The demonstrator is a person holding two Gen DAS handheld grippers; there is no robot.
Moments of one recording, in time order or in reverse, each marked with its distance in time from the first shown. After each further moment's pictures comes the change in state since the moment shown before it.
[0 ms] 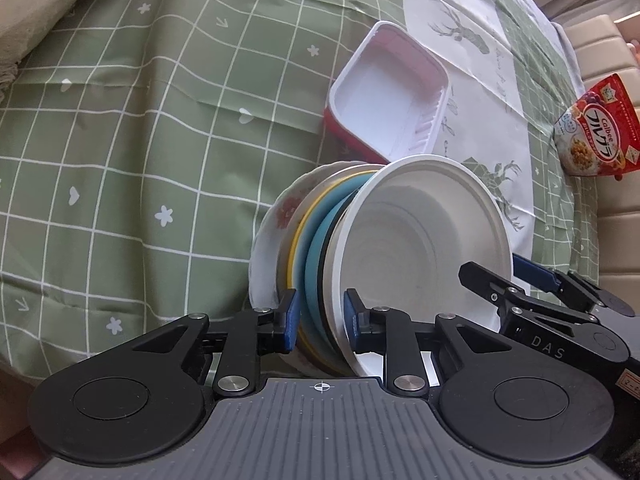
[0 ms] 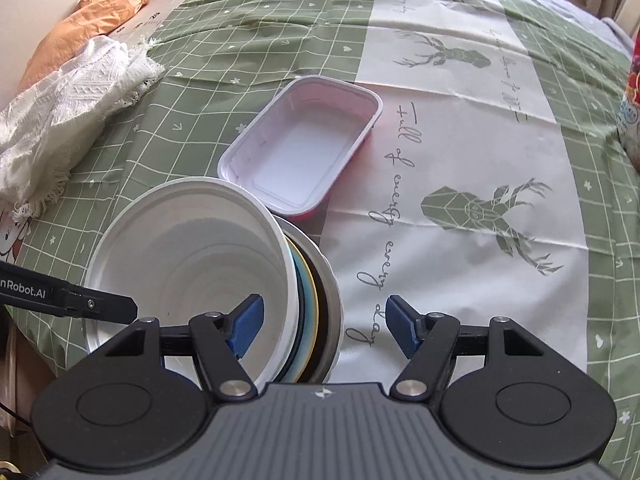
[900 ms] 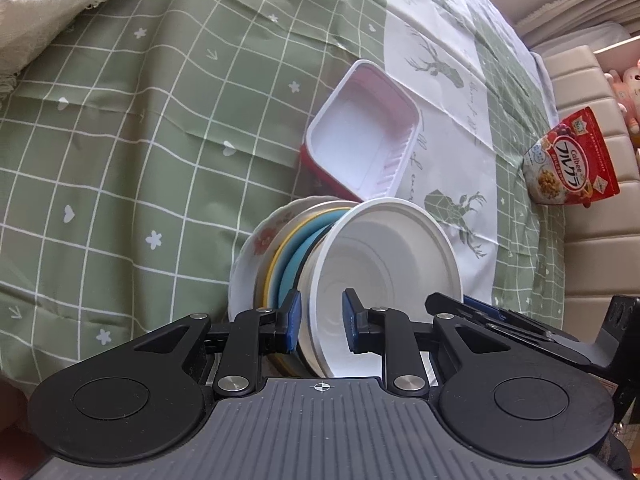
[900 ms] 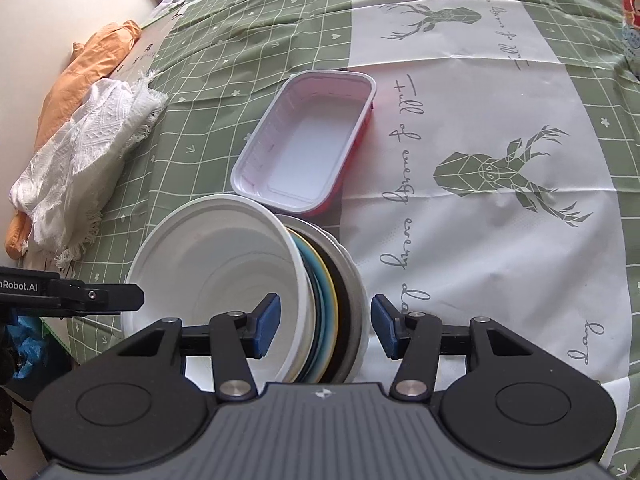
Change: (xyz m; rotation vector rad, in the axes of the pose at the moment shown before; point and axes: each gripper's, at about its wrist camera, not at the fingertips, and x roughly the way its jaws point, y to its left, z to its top) left arm -0.027 0.001 0.010 -0.033 -0.063 -0.077; right arm -0.005 -0.026 0.000 0.171 0.027 0.150
